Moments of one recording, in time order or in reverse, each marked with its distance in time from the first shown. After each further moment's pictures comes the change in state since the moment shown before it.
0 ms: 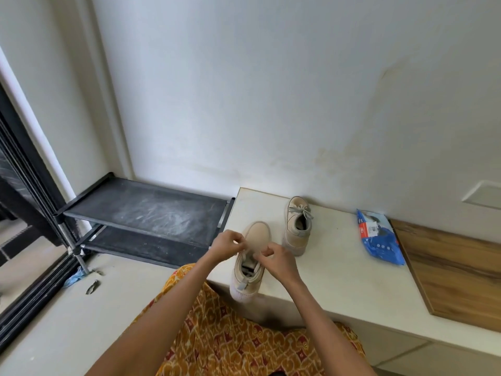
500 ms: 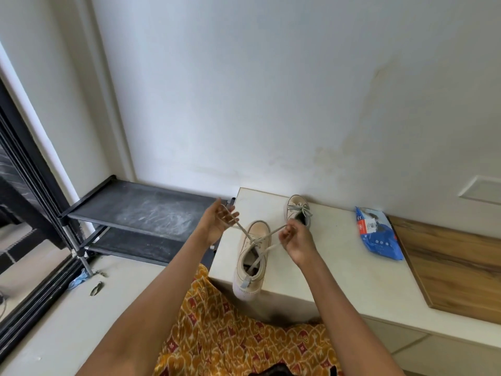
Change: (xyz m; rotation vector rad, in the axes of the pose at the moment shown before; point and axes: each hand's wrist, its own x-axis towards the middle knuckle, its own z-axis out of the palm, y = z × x) left_hand 0.001 0.031 -0.047 -1.383 0.138 -0.196; right_hand 0.022 -0.012 -0.046 1.515 0.094 0.453
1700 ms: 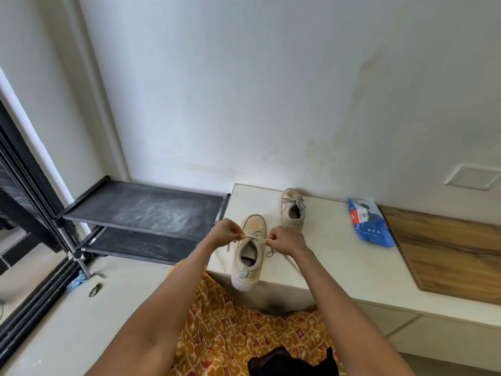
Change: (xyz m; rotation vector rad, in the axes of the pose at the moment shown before) left_hand 0.002 -0.037 -0.011 1.543 -0.219 0.231; right_hand -0.005 0.010 -0.011 -2.030 -0.160 -0.413
